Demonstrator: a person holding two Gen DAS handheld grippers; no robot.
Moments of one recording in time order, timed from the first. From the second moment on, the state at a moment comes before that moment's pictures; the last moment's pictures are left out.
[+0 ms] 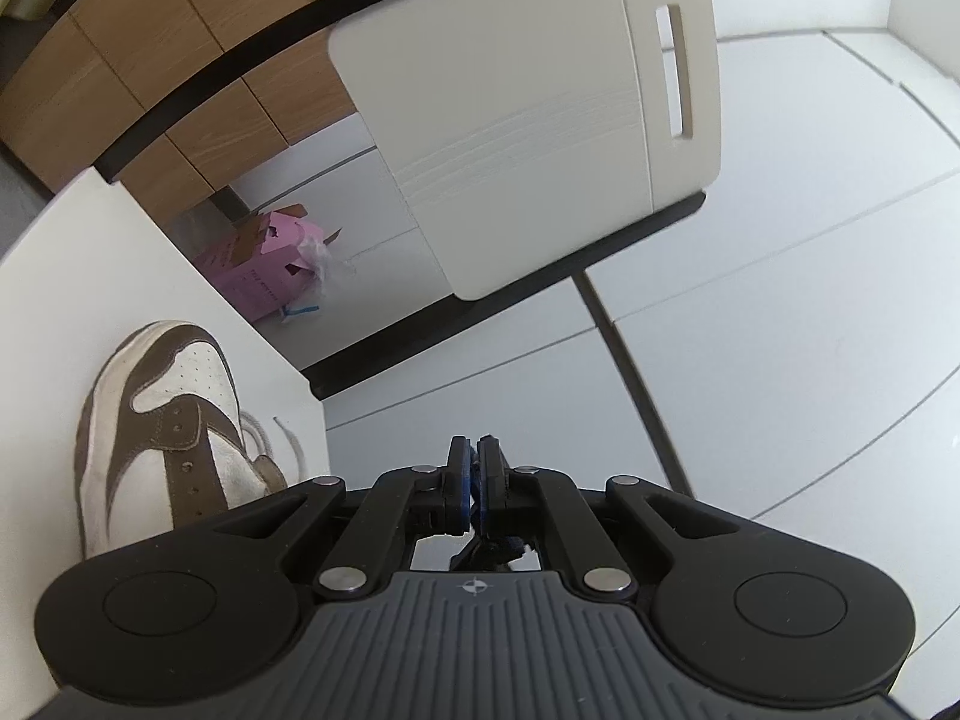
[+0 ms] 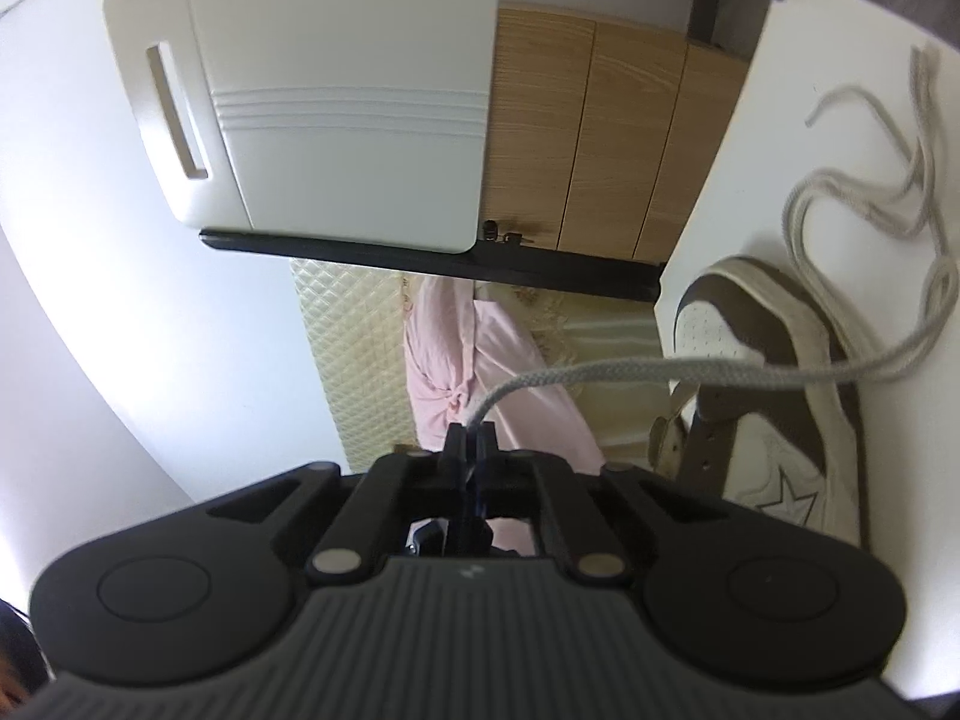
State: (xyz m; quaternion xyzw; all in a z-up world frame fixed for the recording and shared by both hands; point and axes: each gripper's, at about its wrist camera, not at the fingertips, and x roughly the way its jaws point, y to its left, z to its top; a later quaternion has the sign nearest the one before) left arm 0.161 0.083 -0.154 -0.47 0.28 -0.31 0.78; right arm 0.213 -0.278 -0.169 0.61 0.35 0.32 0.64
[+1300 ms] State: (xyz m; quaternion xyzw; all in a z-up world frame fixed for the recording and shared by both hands) left arm 0.203 0.013 -0.157 0.08 0.37 -0.35 0.85; right arm 0.238 -0.273 -0.214 0.52 0.43 0.17 0.72
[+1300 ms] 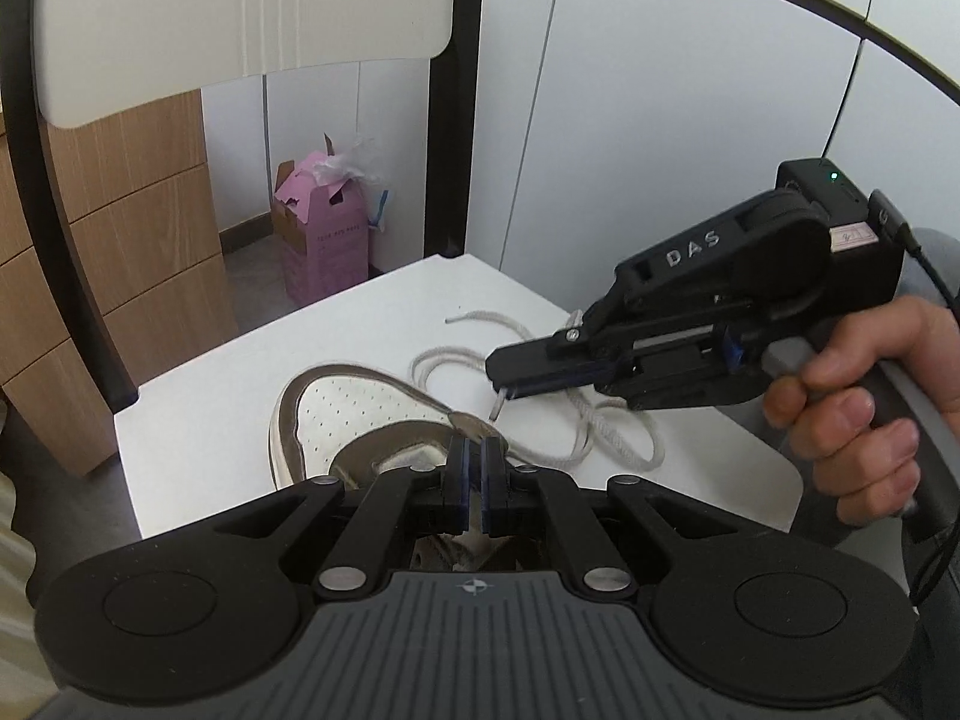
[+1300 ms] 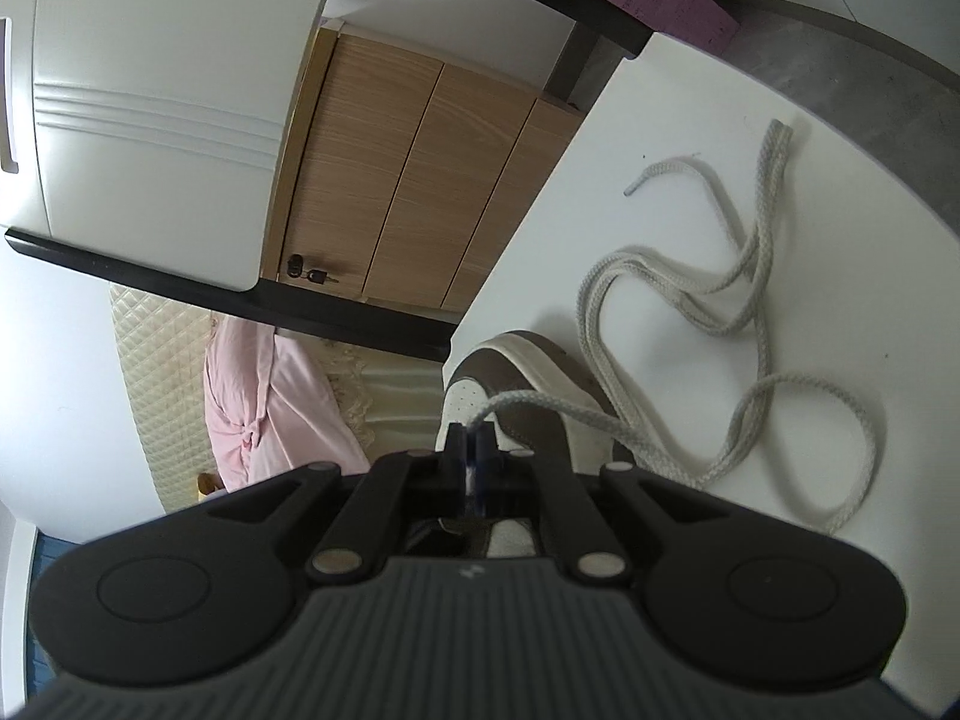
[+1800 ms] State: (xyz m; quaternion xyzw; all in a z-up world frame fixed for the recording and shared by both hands) left arm 0.202 0.014 -0.157 0.08 0.37 -0.36 0.86; right arm 0.236 -0.268 -0.213 0.51 0.44 0.17 0.72
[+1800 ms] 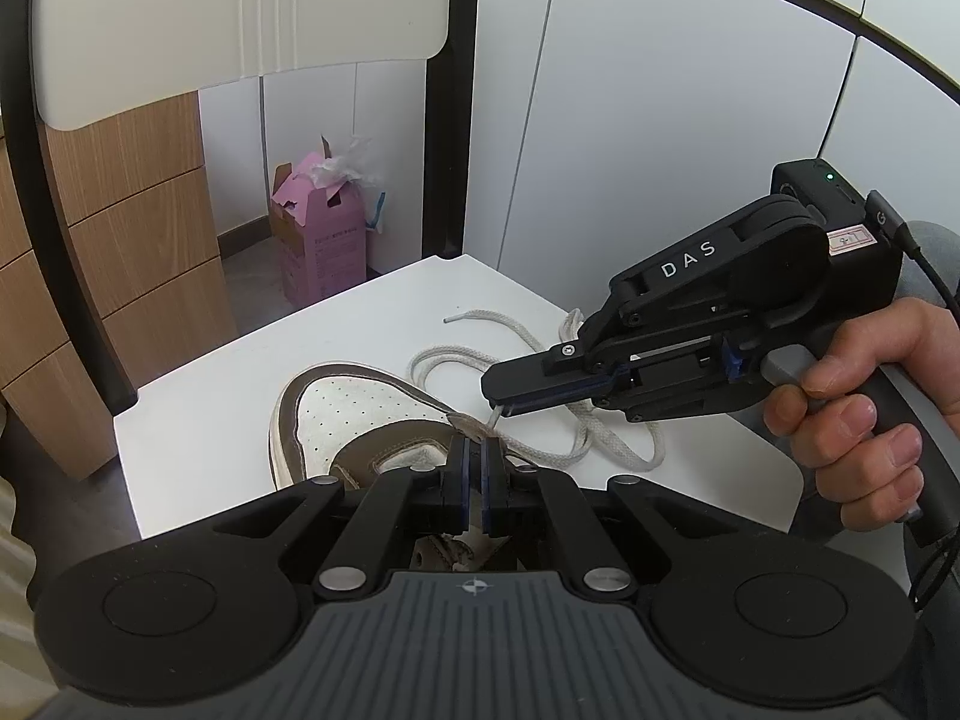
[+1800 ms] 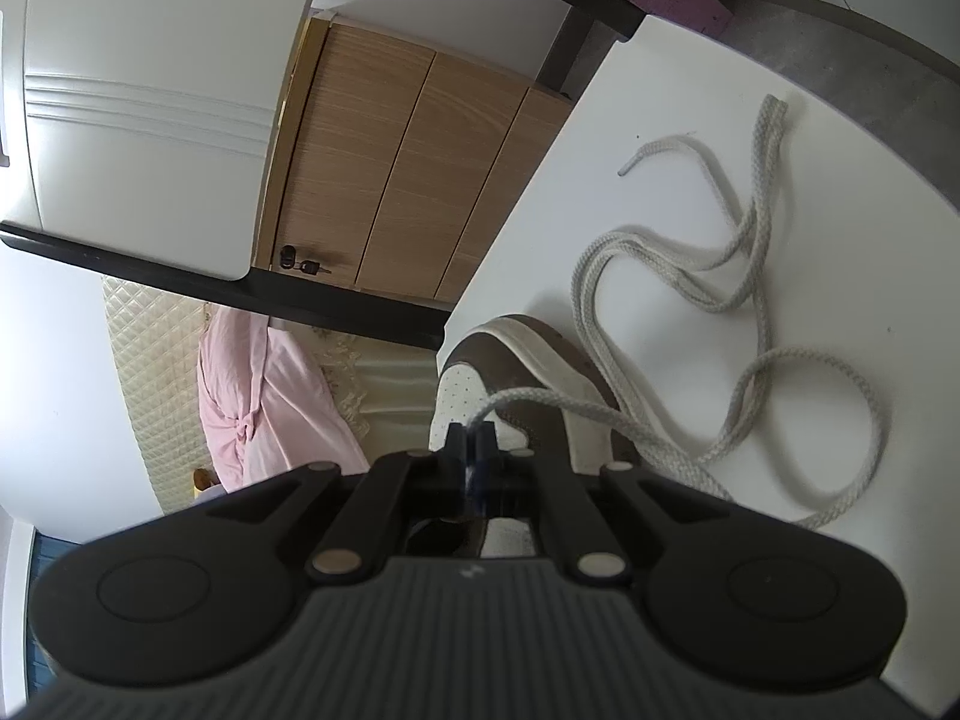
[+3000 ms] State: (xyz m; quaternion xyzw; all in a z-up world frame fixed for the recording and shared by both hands) left arm 0.198 0.014 -0.160 0.09 0.36 -0.36 0.86; right arm 0.232 -0.267 -0.214 0.50 0.44 0.17 0.73
